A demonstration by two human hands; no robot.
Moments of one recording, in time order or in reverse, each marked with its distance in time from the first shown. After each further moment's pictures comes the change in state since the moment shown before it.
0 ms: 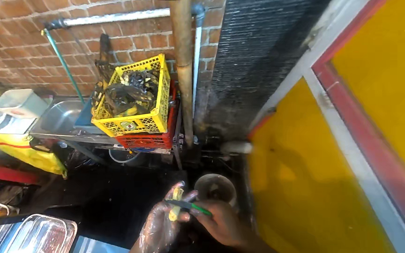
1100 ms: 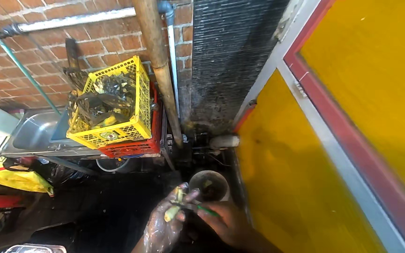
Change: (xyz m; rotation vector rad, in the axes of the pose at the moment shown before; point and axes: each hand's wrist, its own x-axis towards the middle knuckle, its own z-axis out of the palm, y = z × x) left_hand 0.040 -0.005 0.004 0.073 0.126 -0.150; right_hand -0.018 0.024 -0.025 0.135 0.058 0.113
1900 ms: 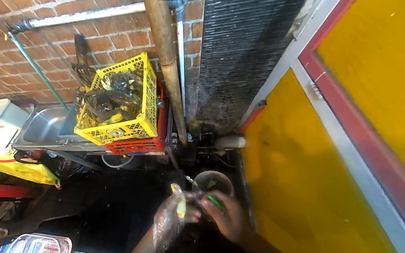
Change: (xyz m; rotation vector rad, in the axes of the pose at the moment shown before) left_hand 0.009 -0.005 0.003 0.370 0.201 0.087; right_hand 0.020 -0.010 0.012 0.238 0.238 -0.073
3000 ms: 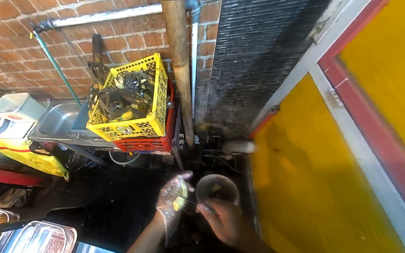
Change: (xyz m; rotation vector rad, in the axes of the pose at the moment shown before) left_hand 0.036 0.004 -0.027 0.280 -0.013 0.459; right_hand 0.006 0.007 0.008 -0.320 -0.167 -0.061
